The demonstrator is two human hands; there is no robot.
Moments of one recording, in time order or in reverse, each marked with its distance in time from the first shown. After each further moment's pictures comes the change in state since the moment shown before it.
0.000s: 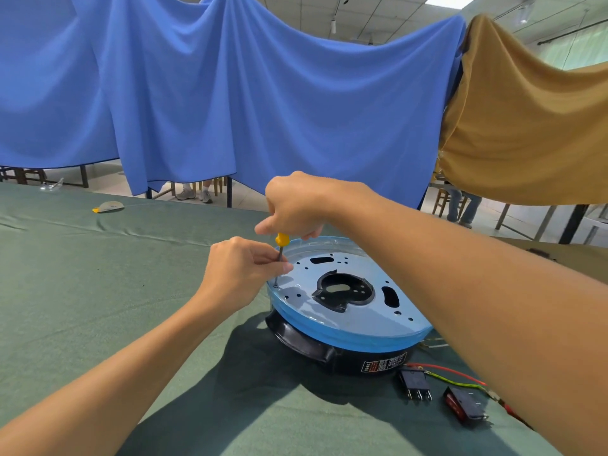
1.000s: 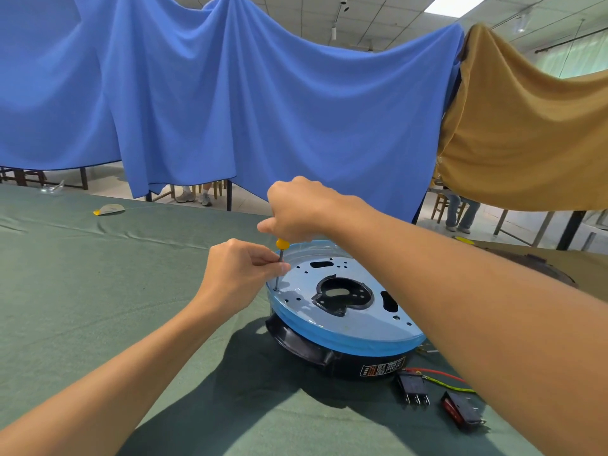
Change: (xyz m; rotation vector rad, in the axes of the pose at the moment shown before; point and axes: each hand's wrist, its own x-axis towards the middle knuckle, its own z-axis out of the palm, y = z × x) left_hand 0.001 0.000 -0.001 -0.018 0.048 0.009; right_hand -0.001 -0.001 0.007 0.007 0.099 0.062
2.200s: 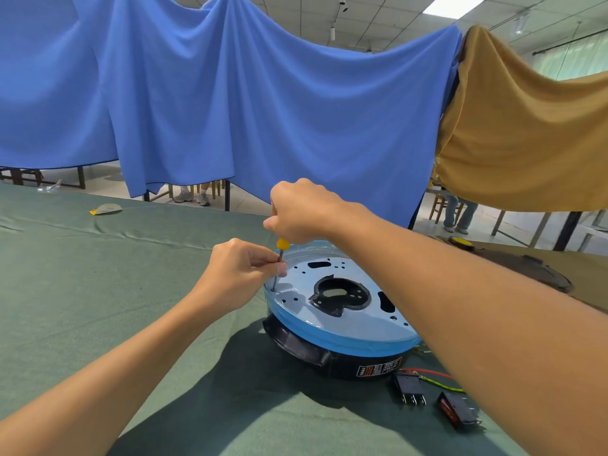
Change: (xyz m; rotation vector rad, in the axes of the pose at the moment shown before) left_hand 0.004 -0.004 -0.003 -0.007 -0.104 0.041; right_hand -0.003 0.006 0.002 0.054 0.002 0.023
